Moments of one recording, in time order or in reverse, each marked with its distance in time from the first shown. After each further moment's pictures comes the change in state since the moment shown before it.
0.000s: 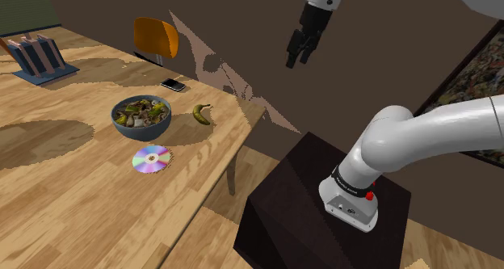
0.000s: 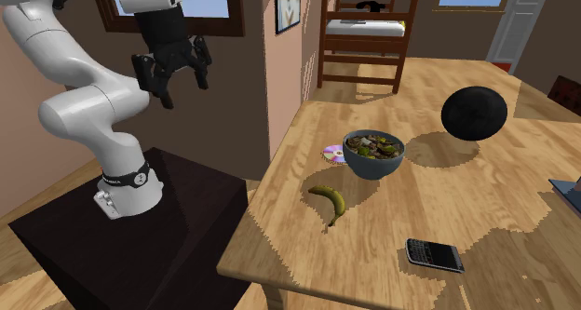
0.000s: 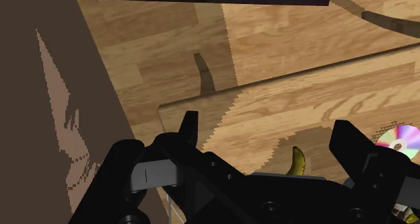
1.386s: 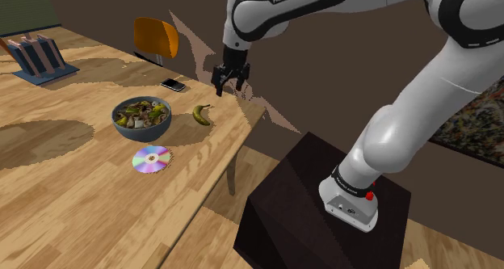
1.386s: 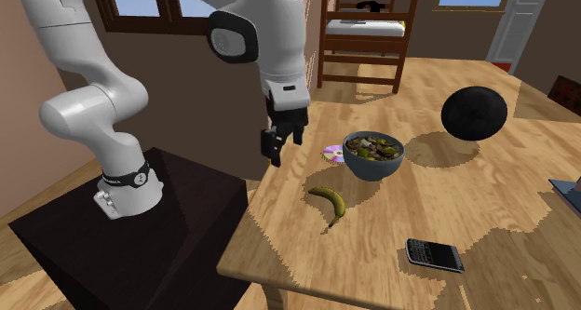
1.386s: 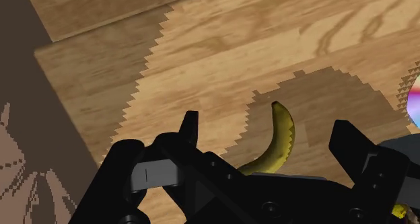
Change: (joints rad) arm 0.066 0.660 0.158 0.190 0.079 0.438 0.209
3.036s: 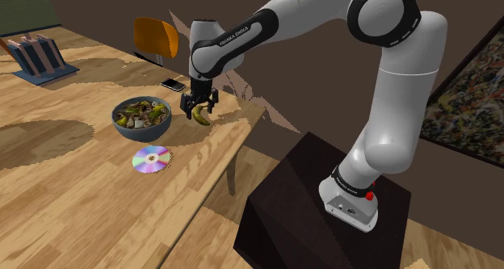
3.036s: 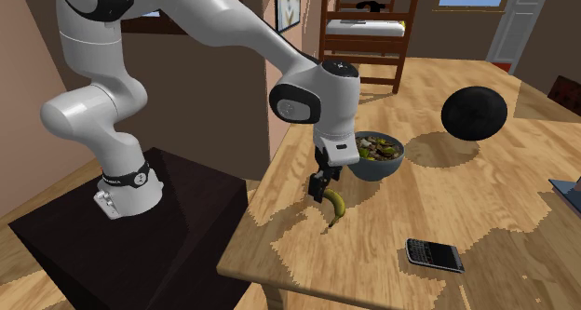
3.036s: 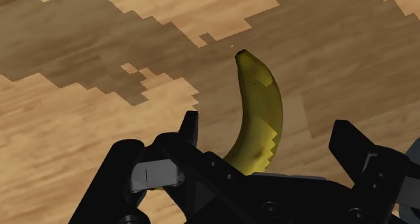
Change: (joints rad) arm 0.057 0.453 0.033 0.252 -0.038 0.185 0.124
